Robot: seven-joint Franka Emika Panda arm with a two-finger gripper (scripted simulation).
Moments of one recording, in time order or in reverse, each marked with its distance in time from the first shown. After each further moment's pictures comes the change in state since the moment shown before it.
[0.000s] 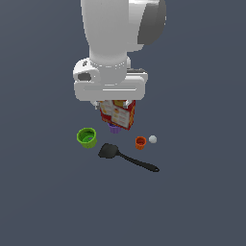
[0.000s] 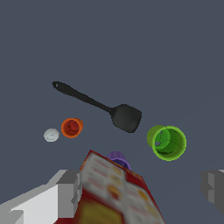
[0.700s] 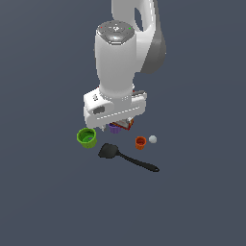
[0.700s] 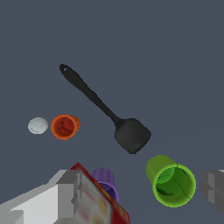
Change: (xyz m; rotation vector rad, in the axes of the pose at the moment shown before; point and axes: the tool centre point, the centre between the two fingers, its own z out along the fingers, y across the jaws) arm 0.030 -0.014 0.065 -0.015 0.000 -0.334
